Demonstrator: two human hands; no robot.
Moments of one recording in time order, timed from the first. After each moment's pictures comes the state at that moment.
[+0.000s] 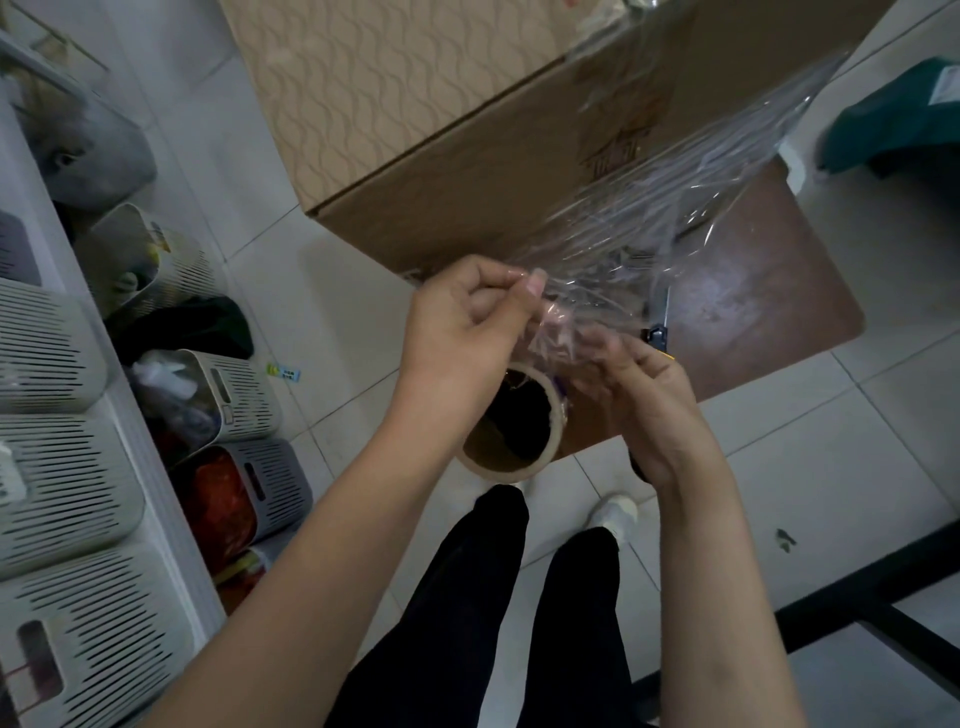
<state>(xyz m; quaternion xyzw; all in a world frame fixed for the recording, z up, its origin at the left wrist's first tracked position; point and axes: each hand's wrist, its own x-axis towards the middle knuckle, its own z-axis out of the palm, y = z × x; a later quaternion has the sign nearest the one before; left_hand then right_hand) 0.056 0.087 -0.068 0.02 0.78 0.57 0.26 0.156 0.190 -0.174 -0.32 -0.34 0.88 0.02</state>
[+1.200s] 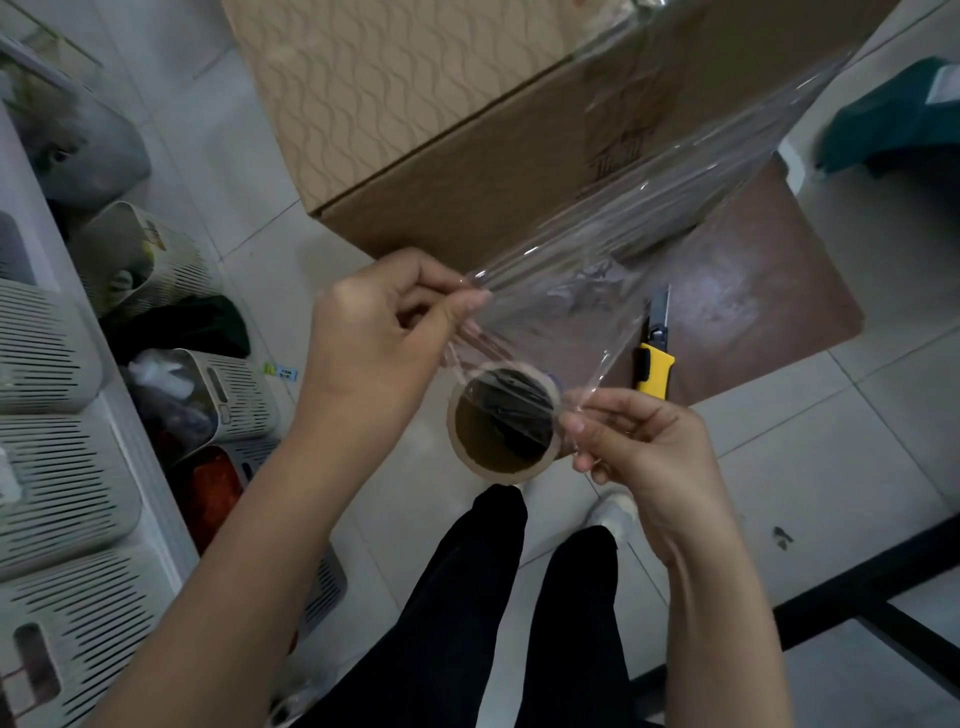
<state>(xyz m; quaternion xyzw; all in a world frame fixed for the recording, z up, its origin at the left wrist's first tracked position) 0.034 0.046 -0.048 0.18 0.87 0.43 0.15 0.179 0.166 -0.117 -0.39 -0.43 0.81 -0.02</state>
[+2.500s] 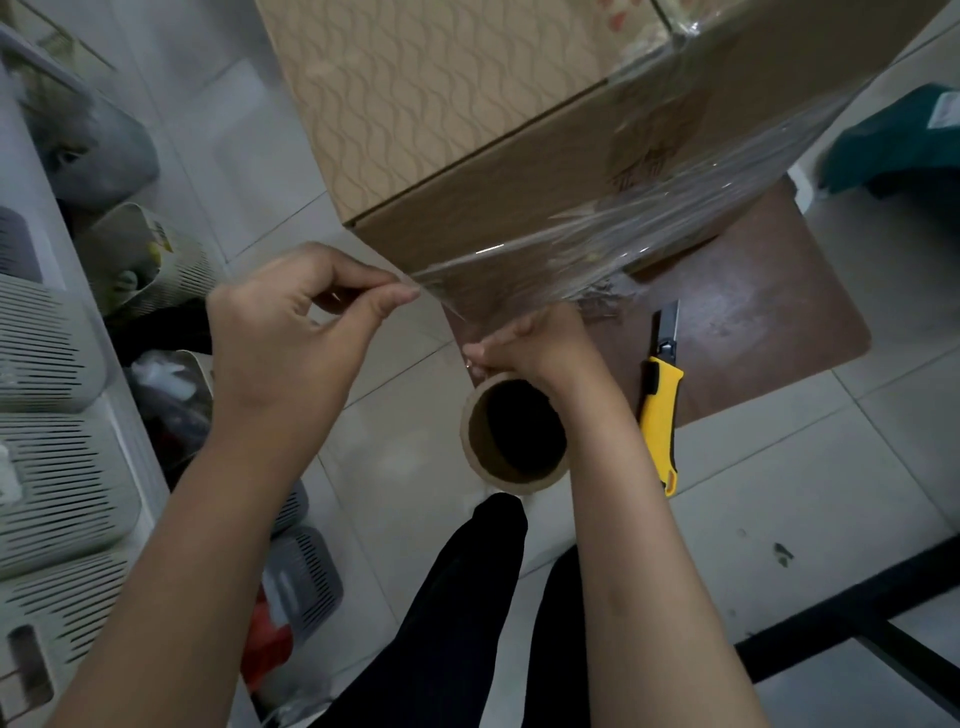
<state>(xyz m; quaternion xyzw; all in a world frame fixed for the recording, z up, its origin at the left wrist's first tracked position) 0.011 0.007 -0.033 0.29 0.90 0.32 -0.05 0.062 0.152 -0.123 -0.37 -0.62 0.66 -0.21</state>
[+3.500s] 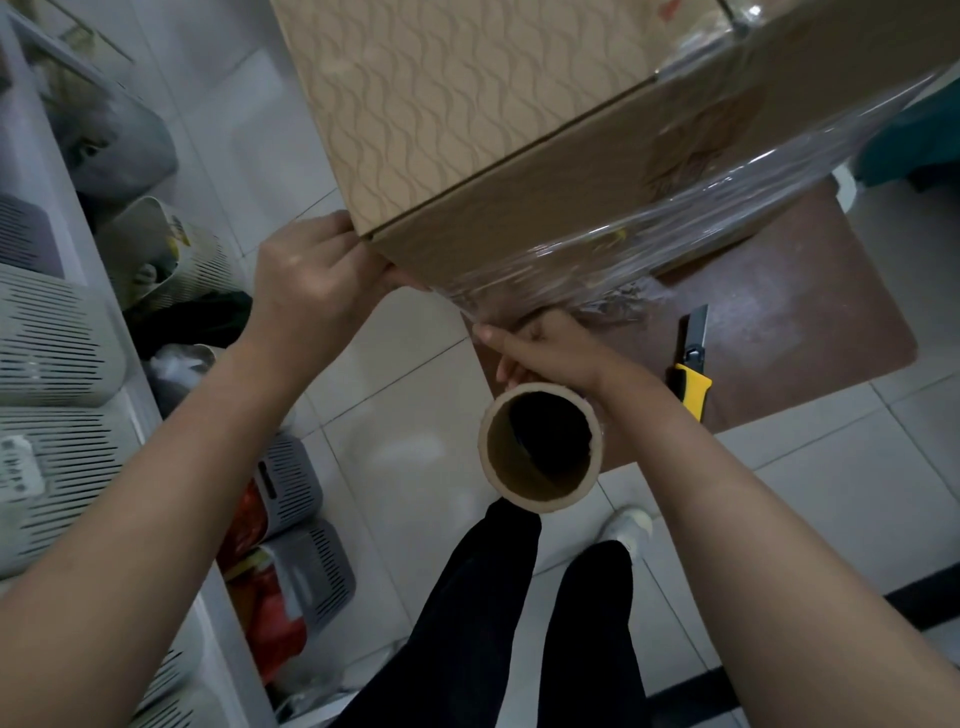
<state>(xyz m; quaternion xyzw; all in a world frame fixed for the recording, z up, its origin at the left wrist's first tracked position) -0.062 0.001 -0.080 0.59 0.77 0.11 -0.21 0.046 0.166 -0.215 -0.18 -0.66 0.67 -0.27</state>
